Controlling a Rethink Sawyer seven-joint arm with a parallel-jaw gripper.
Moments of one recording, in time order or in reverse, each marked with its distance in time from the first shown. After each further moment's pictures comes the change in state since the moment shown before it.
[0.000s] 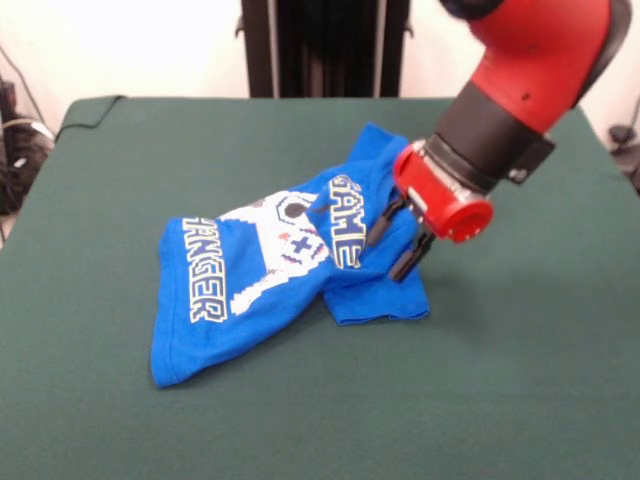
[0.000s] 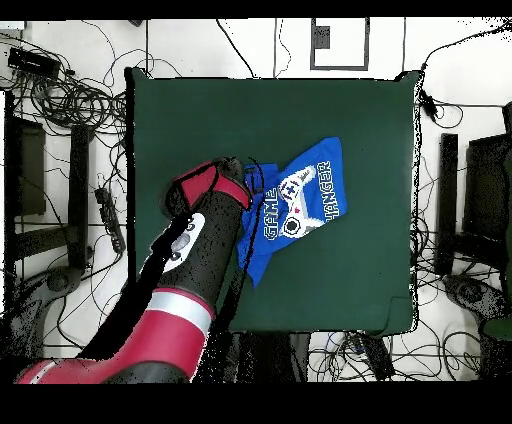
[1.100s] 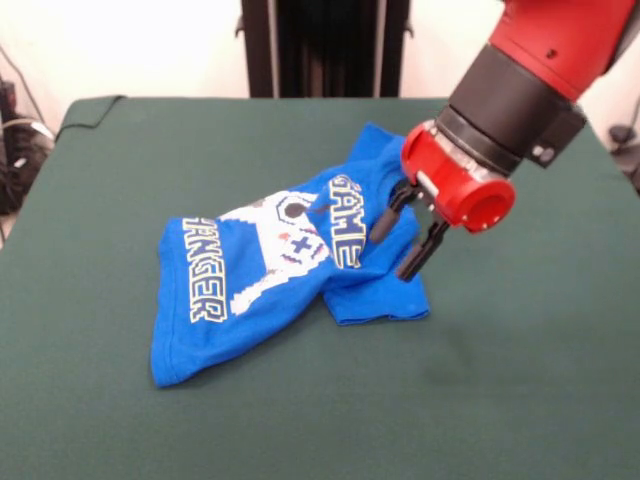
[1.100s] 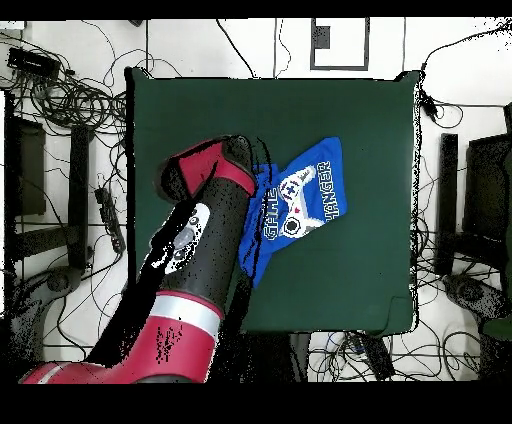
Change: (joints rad) arm -0.037 -0.029 0.001 -0.092 0.008 0.054 0.000
